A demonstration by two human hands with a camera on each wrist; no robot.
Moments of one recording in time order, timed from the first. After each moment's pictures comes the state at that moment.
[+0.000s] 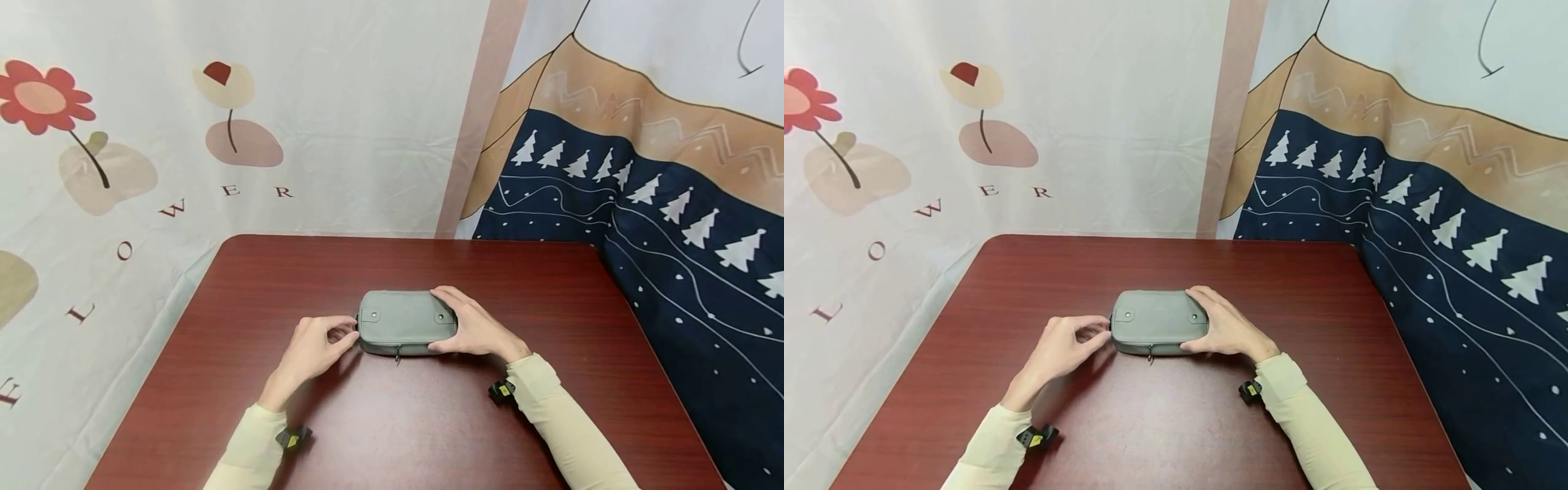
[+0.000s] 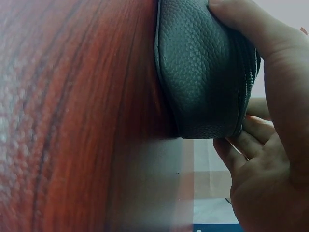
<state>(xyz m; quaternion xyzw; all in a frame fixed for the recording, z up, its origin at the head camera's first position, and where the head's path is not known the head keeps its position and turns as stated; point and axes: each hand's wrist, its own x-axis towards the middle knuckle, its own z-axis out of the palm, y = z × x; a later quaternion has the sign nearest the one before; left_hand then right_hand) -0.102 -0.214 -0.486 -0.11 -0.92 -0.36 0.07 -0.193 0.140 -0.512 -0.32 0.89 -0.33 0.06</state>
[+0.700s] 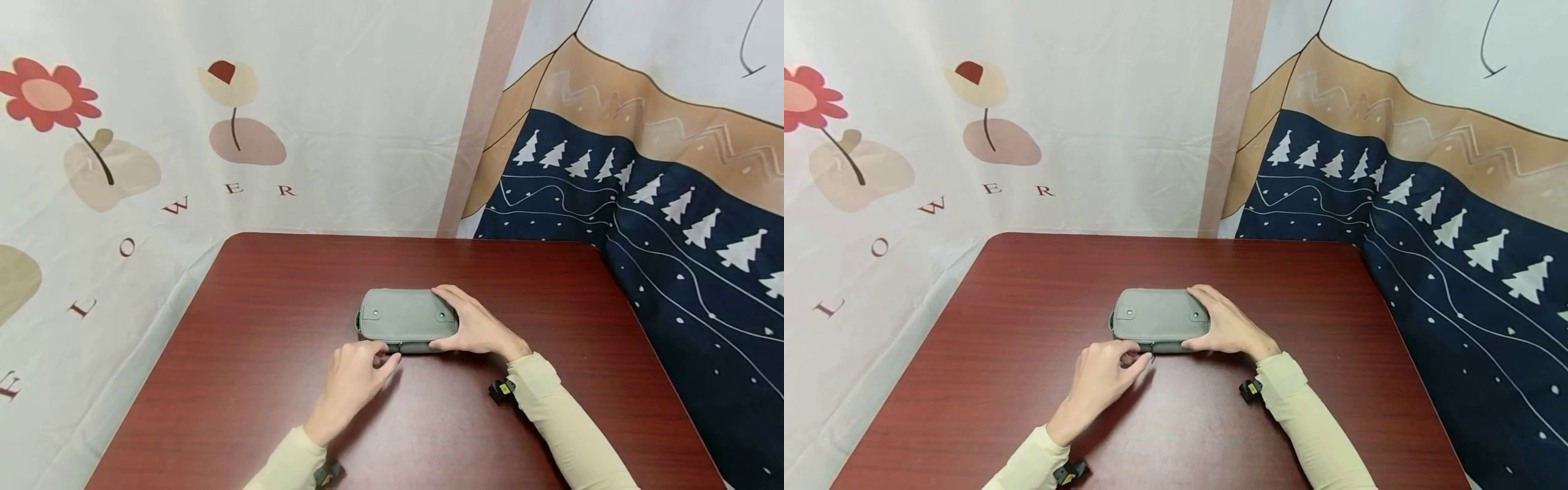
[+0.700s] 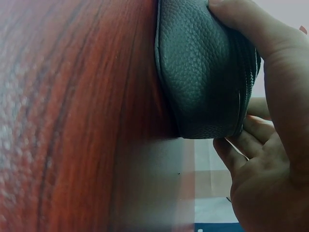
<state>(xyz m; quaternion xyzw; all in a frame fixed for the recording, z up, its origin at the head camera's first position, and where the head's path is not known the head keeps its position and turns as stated) -0.061 -0.134 -0.502 -0.10 -0.95 -0.24 0.19 -0.194 0.140 -0.513 -0.32 0.88 -0.33 0.06</state>
